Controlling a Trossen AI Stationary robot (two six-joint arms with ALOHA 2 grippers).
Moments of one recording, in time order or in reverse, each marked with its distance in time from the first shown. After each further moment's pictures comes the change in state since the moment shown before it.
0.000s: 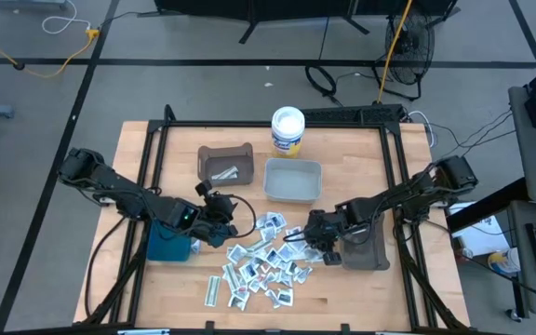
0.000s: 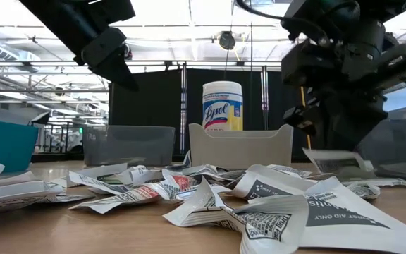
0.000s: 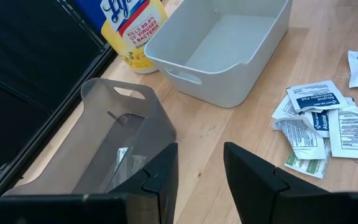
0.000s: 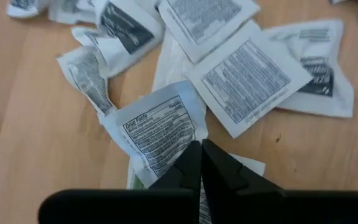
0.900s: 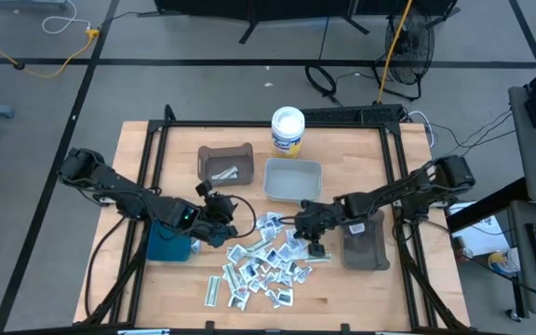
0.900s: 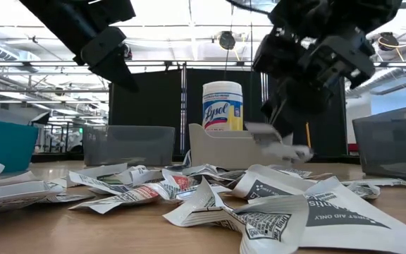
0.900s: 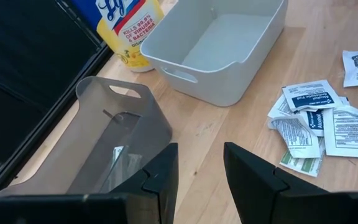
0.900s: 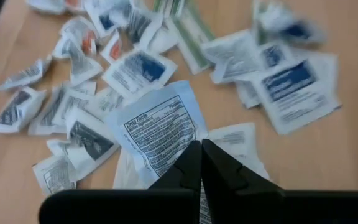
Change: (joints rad) left arm 0.000 0.000 0.000 0.003 0.016 -0.005; right arm -0.073 0.029 0.000 0.248 0.064 0.057
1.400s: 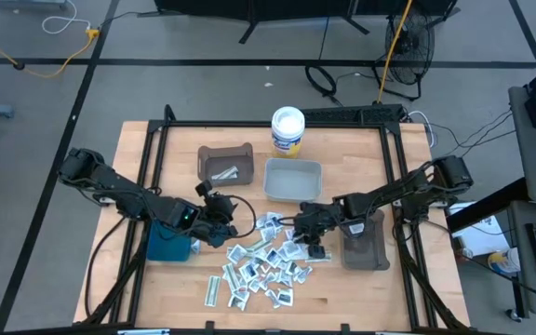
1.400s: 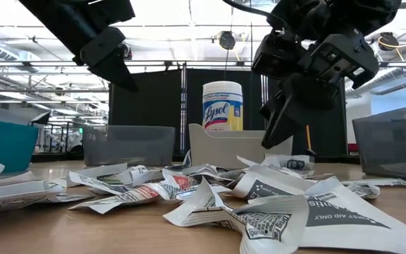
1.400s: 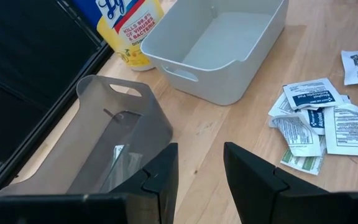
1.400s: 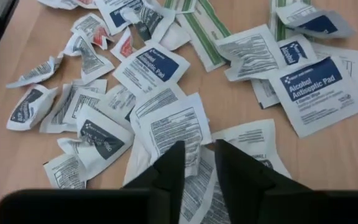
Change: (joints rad) left arm 0.000 0.000 0.000 -0.007 0.001 -0.003; right arm 0.000 0.007 0.001 0.000 -0.038 0.005
